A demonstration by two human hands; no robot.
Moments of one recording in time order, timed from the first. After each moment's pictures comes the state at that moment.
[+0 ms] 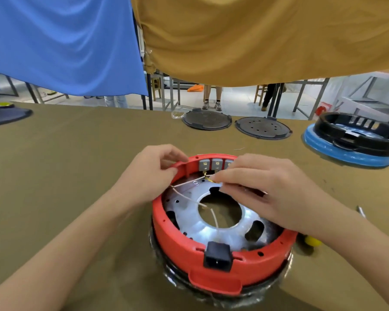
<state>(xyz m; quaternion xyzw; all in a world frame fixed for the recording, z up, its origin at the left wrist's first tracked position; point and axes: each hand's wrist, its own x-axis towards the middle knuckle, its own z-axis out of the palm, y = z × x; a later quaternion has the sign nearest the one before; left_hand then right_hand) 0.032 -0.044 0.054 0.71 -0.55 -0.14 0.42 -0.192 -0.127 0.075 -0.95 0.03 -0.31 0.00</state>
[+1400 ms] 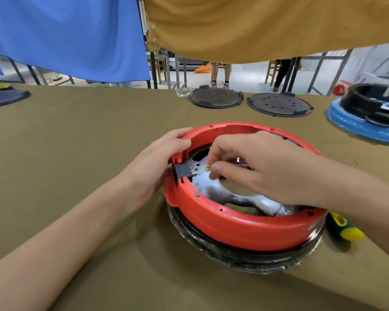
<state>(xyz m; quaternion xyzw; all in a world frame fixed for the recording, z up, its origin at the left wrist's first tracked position) 0.033 -0.059 0.021 0.61 -0.41 -0.38 0.56 -0.151 -0.132 0.072 -0.97 0.16 -0.11 0.17</state>
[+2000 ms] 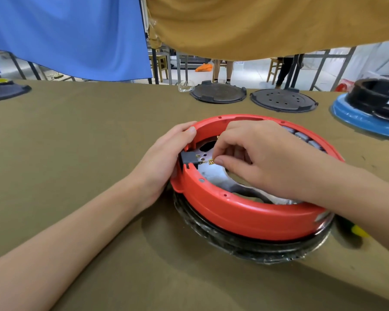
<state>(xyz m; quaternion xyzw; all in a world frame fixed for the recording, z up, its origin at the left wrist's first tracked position) 0.031 -0.067 0.002 0.57 -0.43 -0.36 0.61 -0.146 -0.135 0.060 -0.97 0.17 -0.17 0.08</state>
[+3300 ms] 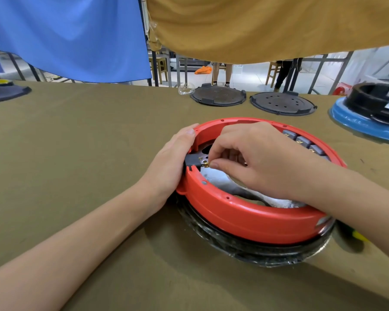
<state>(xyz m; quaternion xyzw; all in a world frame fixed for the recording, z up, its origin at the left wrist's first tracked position) 0.021 -0.067 0.000 0.60 -0.42 -0.32 0.61 -0.139 -0.136 0.059 -0.97 0.15 -0.17 0.08</state>
